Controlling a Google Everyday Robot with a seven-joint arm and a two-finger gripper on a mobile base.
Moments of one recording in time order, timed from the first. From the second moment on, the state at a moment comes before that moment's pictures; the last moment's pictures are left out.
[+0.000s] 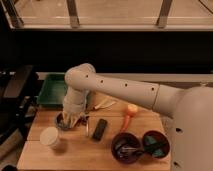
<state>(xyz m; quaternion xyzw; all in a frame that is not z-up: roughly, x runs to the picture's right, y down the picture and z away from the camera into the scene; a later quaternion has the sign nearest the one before) -0.170 0.160 0.682 -0.30 -0.40 -0.43 0.75</state>
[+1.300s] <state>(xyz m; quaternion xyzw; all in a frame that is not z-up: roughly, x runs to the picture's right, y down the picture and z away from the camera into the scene) -0.242 0.139 0.695 -0.28 -0.42 -0.50 0.71</state>
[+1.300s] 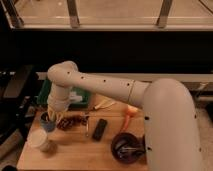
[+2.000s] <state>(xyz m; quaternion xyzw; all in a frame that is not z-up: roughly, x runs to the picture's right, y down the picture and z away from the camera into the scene) -0.275 0.145 0.679 -0.26 -0.44 -0.53 0.68</state>
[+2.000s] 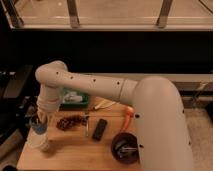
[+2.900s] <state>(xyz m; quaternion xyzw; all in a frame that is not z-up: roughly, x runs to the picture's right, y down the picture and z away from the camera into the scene) -0.277 0.172 0.678 -0.26 -0.46 -0.52 0.67</state>
